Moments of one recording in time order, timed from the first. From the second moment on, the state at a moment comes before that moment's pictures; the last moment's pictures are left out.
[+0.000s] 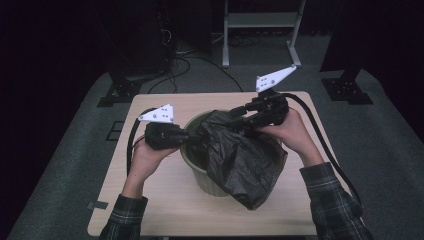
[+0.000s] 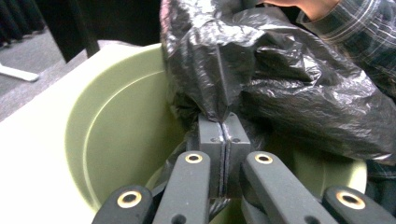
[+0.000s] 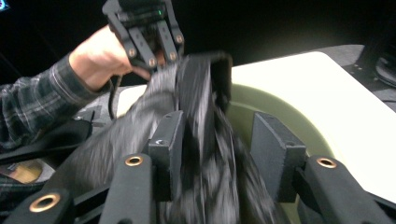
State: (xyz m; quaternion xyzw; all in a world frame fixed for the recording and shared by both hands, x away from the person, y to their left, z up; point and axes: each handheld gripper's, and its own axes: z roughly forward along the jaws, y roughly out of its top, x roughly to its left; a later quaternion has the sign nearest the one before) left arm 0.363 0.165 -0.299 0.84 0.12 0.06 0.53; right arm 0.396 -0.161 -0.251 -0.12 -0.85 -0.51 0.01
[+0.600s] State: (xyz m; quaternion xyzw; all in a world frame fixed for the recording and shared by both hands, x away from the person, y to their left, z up) left arm 0.368 0.177 -0.304 0.84 0.15 0.07 0.52; right arm 0.364 -0.245 -0.287 -0.17 -0.84 -0.51 -0.03
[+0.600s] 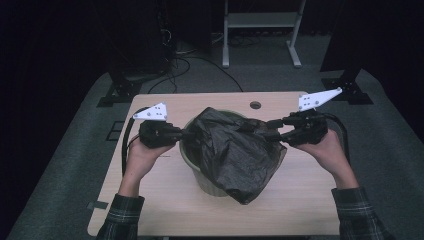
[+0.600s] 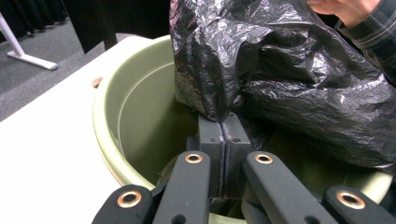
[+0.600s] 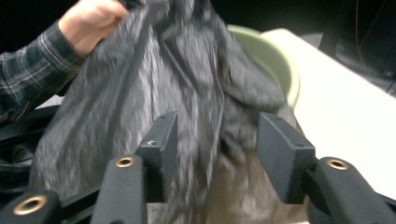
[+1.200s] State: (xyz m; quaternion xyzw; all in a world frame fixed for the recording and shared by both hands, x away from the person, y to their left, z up) left arm 0.353 0.171 -0.271 0.82 0.13 0.13 0.54; right arm 0.368 -0.235 -0.285 -0.15 -0.83 -0.53 -0.01
